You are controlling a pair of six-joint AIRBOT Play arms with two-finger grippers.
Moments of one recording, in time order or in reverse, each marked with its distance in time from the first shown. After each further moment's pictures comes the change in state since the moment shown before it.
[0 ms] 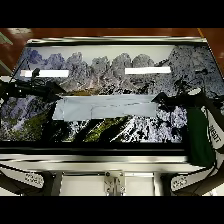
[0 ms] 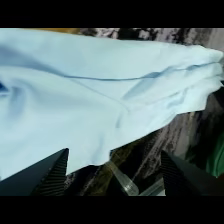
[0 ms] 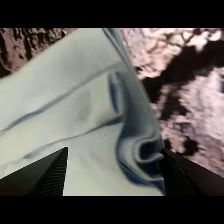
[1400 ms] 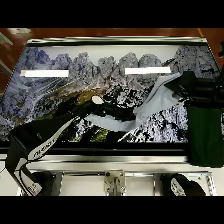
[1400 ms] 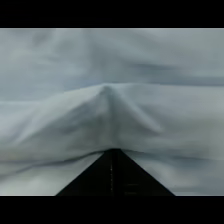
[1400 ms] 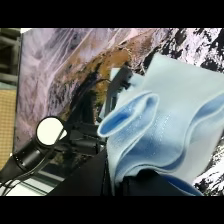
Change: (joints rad) left arm -0.931 -0.167 -0.008 -0.379 0.515 0.016; right arm 0.017 0.807 0.023 0.014 0.346 0.186
